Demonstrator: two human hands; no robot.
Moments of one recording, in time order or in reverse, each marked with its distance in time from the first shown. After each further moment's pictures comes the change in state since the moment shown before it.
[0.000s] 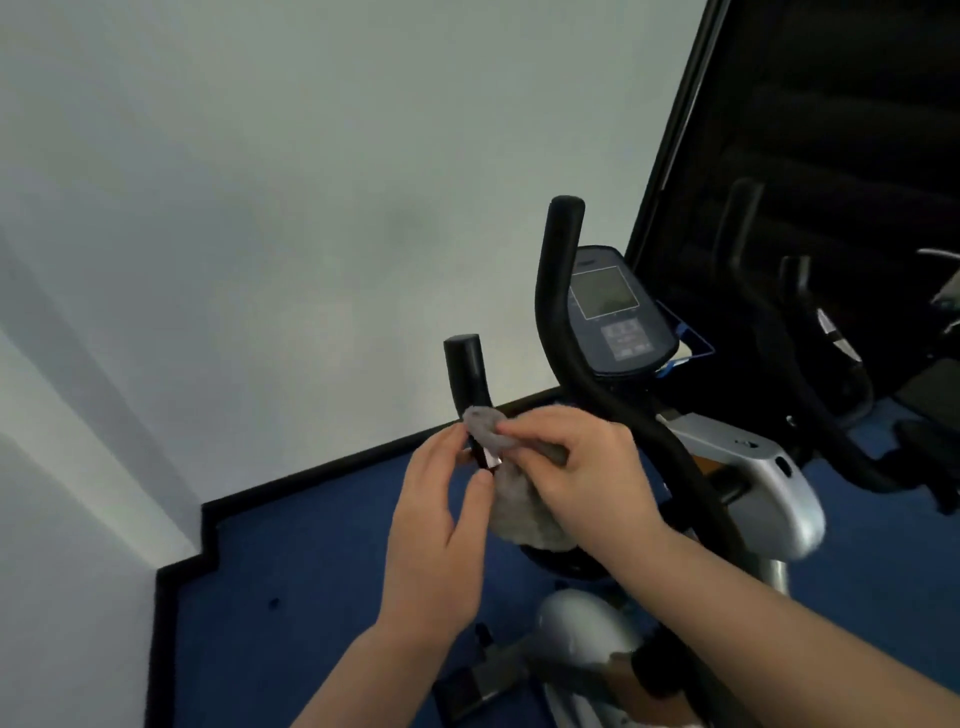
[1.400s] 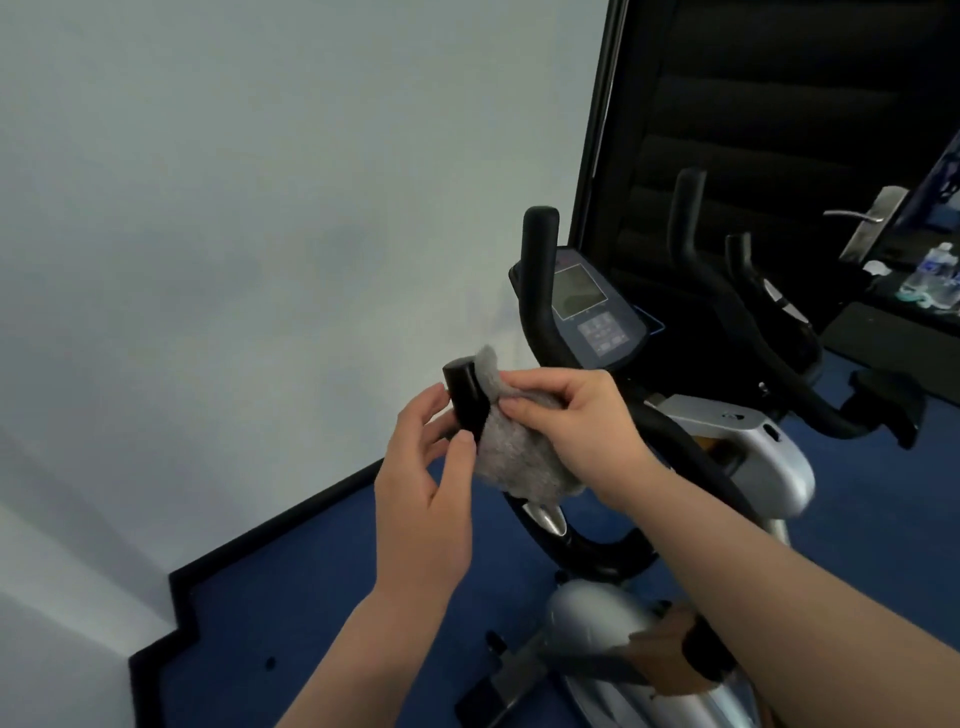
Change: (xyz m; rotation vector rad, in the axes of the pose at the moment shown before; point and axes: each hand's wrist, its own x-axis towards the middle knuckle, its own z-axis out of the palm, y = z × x) left_hand 0.058 0.005 -0.024 -0.304 -0.071 0.057; right_hand 0.044 -0.003 0.010 0.473 0.091 0.224
